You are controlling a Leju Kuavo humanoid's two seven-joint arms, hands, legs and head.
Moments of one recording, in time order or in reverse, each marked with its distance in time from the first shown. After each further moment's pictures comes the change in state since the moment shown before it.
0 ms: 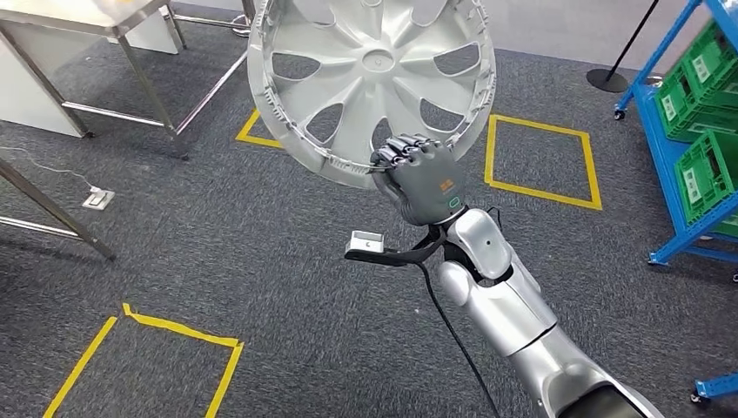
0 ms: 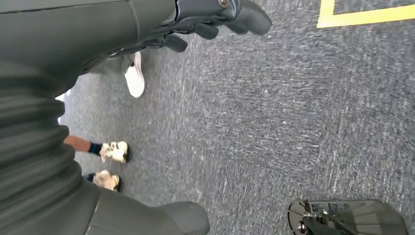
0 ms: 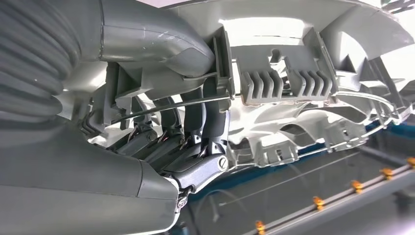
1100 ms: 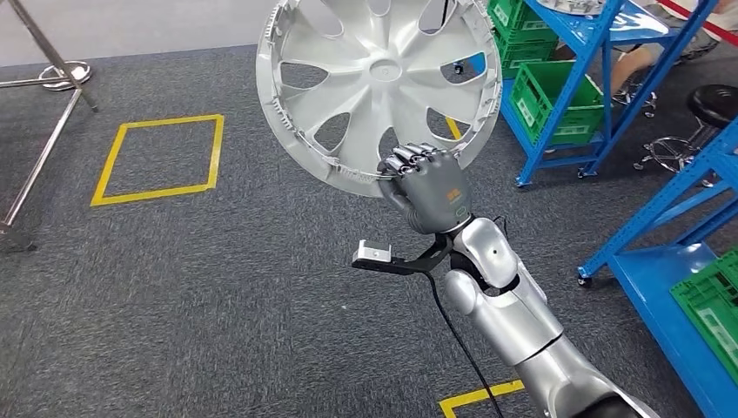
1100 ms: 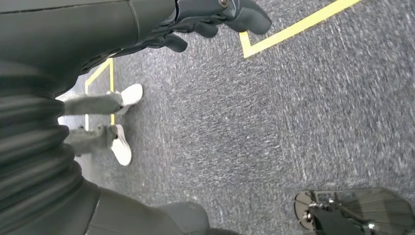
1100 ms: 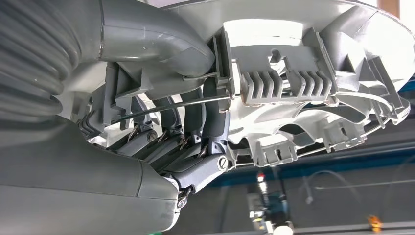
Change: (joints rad) left arm -0.002 -0.018 -0.001 0.001 -0.009 -0.009 0.026; right arm 0.050 -0.027 -0.027 -0.049 0.008 0.000 -0.007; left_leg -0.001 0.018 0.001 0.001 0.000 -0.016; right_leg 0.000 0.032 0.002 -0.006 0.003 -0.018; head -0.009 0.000
